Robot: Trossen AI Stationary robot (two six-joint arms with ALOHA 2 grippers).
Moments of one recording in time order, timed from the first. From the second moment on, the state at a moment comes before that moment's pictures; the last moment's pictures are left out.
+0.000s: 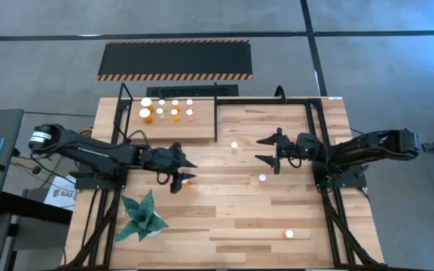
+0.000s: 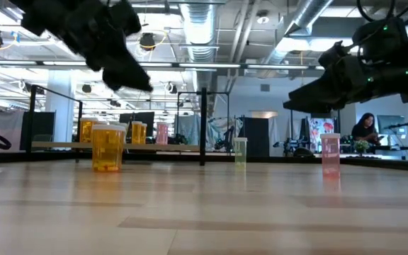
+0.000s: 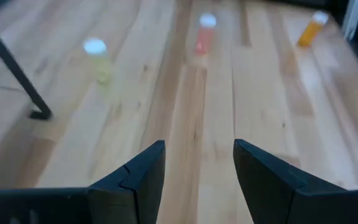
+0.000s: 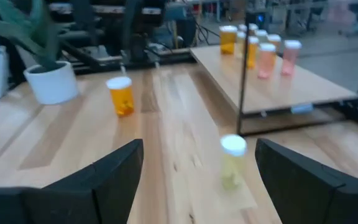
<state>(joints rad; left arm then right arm) -0.08 1.15 0.58 0.00 -0.09 -0.22 -0.25 1.14 0.07 0.94 -0.11 0.06</state>
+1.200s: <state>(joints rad) -0.09 1.29 0.65 -0.26 -0.03 -0.04 -0.24 1.14 0.07 0.76 -0.10 0.41</state>
